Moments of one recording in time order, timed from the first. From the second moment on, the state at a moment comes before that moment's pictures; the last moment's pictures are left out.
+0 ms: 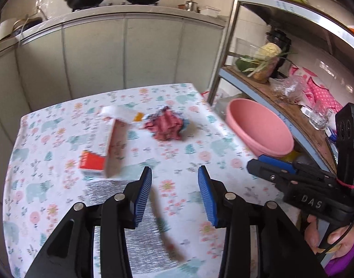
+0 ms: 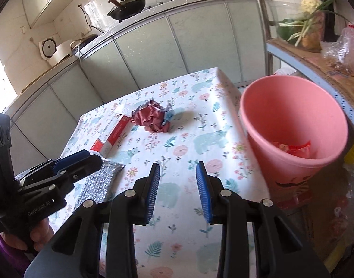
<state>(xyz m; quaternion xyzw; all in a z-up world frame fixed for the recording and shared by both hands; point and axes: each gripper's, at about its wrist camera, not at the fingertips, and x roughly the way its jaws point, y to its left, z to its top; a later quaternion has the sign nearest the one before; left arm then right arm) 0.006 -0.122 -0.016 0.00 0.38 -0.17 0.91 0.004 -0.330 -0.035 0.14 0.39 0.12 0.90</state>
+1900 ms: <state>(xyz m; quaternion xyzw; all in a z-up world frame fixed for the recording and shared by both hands) 0.132 -0.049 -0.076 -0.01 0.45 -0.10 0.89 0.153 -0.288 -0.063 0.11 0.44 0.19 0.87</state>
